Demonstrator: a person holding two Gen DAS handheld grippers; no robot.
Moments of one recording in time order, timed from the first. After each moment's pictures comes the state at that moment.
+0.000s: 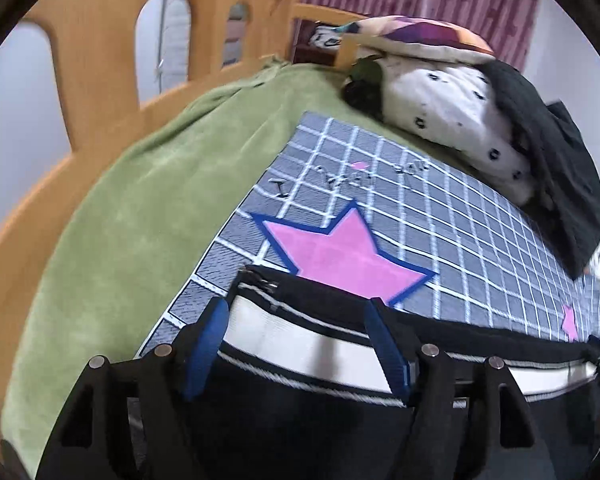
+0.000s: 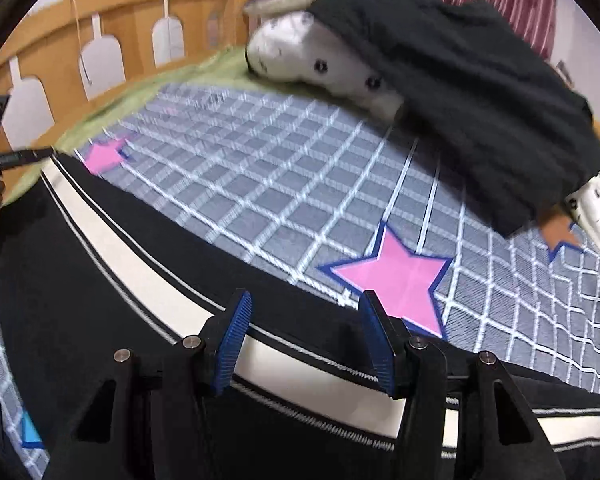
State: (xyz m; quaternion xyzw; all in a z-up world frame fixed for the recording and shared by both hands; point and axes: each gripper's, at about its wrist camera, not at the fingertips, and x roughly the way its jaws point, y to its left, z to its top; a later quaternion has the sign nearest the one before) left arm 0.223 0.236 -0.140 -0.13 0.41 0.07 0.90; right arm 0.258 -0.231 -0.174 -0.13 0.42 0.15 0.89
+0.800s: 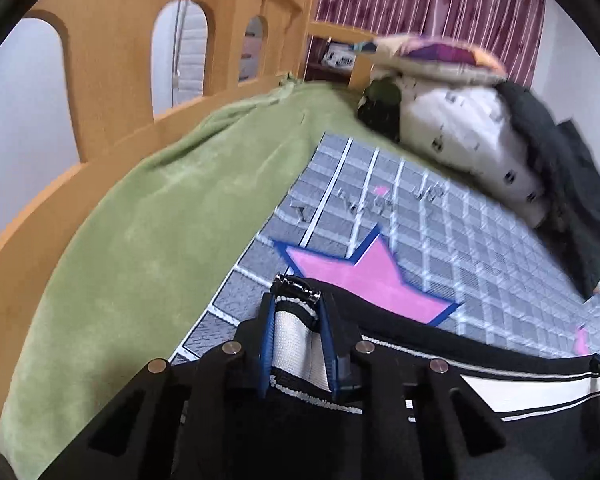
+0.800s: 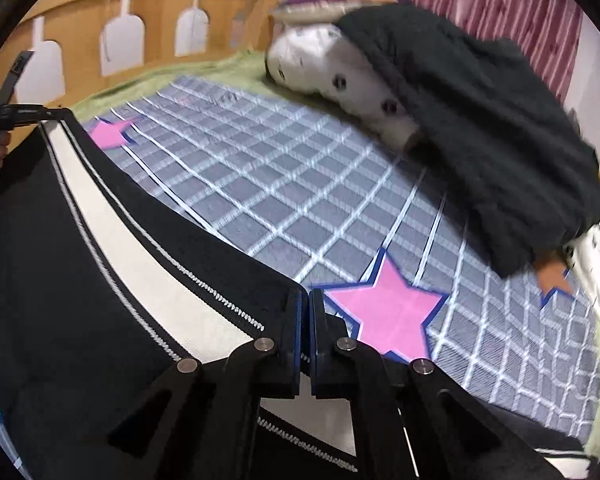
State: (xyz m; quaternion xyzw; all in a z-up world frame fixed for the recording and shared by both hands) left arm 0.234 0.248 -0.150 -0.12 0.38 0.10 0.91; right arm 0.262 -0.220 -0.185 -0.19 0.38 0.16 0.89
